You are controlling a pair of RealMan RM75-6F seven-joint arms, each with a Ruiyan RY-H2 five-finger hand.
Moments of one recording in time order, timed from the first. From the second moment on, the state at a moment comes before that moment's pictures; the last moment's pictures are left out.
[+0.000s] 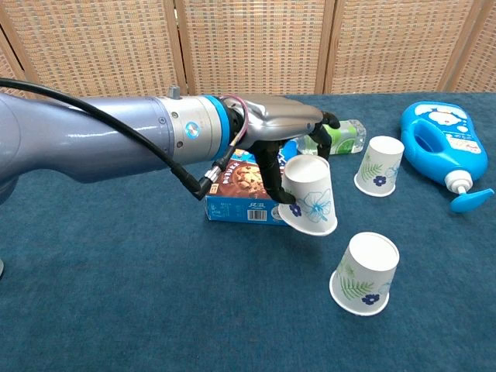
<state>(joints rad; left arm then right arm) -1.20 -1.65 -0.22 -1.58 0.81 0.81 0.68 0.14 -1.17 0.11 -1.52 -1.28 1.31 -0.07</state>
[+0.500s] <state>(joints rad) -1.17 -1.56 -0.10 -1.72 0.83 0.86 0.69 0.14 -1.17 0.11 -1.53 -1.29 1.32 -0.09</state>
